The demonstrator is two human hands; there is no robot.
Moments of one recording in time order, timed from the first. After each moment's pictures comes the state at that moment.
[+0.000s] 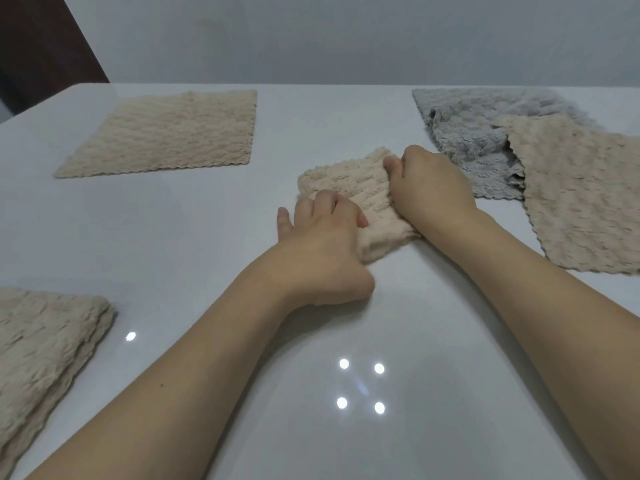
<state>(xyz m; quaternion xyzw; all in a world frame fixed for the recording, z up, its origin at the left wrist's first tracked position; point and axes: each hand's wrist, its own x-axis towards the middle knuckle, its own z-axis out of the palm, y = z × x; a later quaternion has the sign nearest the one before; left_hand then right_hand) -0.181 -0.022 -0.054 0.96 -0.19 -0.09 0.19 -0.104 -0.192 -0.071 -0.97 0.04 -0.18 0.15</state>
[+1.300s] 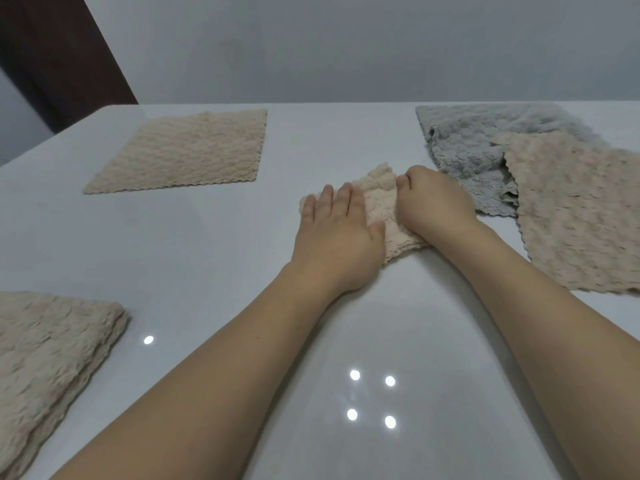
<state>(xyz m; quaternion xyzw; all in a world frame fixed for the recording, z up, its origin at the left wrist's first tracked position) -0.146 -0.060 -0.077 0.99 -0.13 0.00 0.10 -0.099 -0.205 -0.066 -0.98 0.06 -0.11 0.17</state>
